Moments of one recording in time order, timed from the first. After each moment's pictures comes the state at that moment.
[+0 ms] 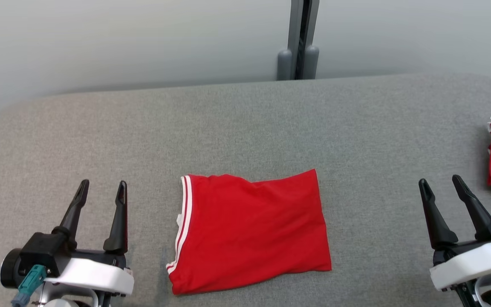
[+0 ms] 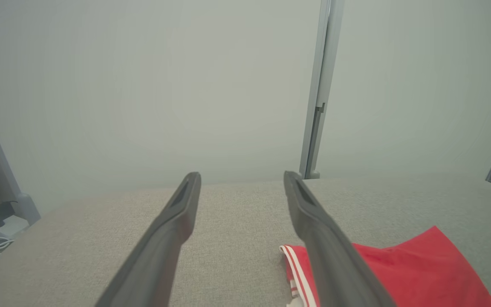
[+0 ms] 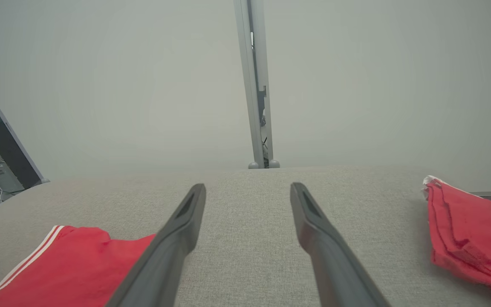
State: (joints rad) left arm -0.04 0.19 -0.10 0.04 -0.29 0.02 -0.19; right arm -0.05 -0.19 0.04 0.03 0.36 0.13 -0.07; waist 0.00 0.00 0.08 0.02
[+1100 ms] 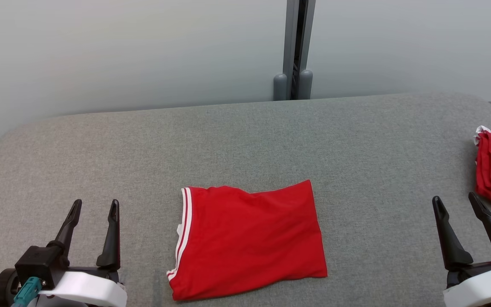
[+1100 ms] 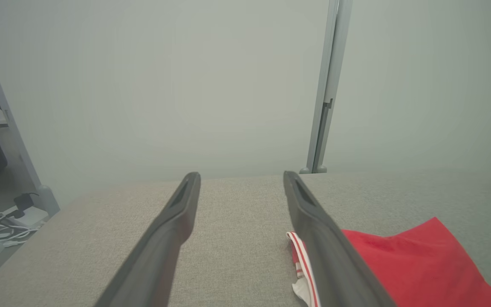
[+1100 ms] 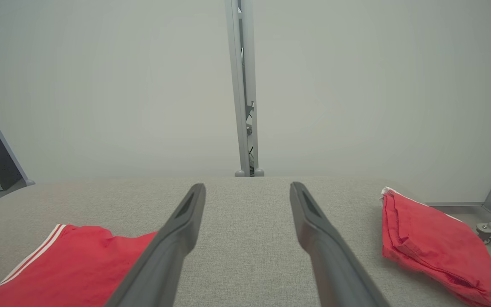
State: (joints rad) left arm 0.04 0.22 -0.10 0.01 -0.31 0.06 -0.14; right arm 0.11 -0.14 -0.06 -0.19 0.28 0.13 0.06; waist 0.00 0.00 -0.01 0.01
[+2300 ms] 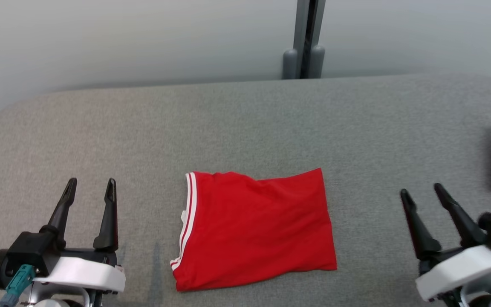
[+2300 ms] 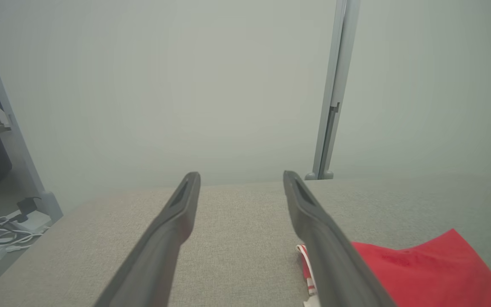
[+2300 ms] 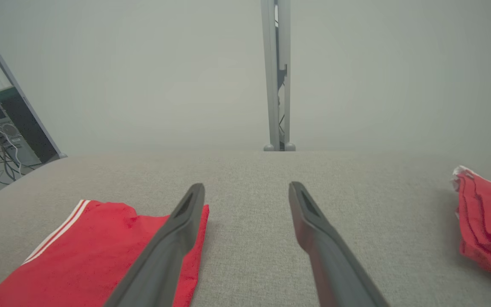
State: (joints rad) left arm -0.01 0.24 -0.11 -0.02 -0.33 0.08 -0.16; right arm 0.02 -0.15 0.04 -0.11 0.31 0.13 0.07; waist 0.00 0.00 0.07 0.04
